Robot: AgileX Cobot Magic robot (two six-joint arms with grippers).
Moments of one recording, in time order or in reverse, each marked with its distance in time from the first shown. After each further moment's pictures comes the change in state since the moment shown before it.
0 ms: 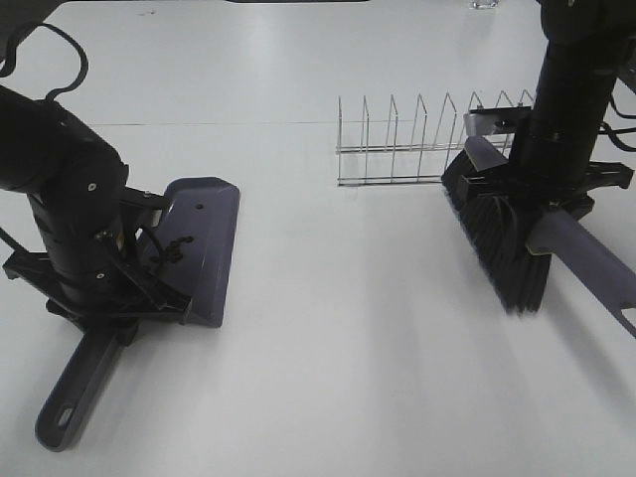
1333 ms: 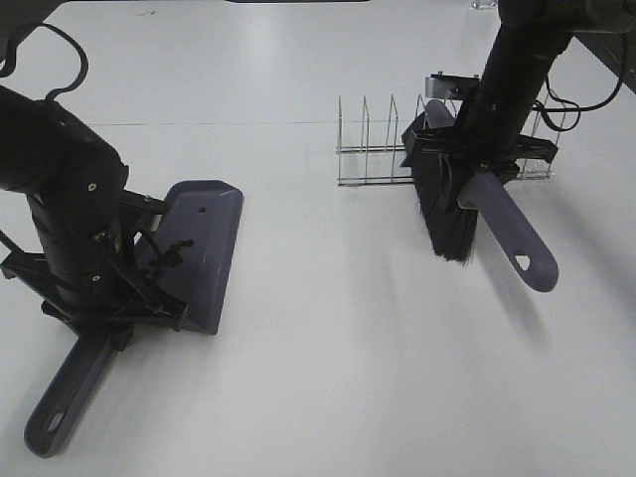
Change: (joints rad) left arm 0.000 0.000 0.000 -0.001 0.027 0.036; right arm -0.001 0.241 -0.381 0.134 0.005 -0.001
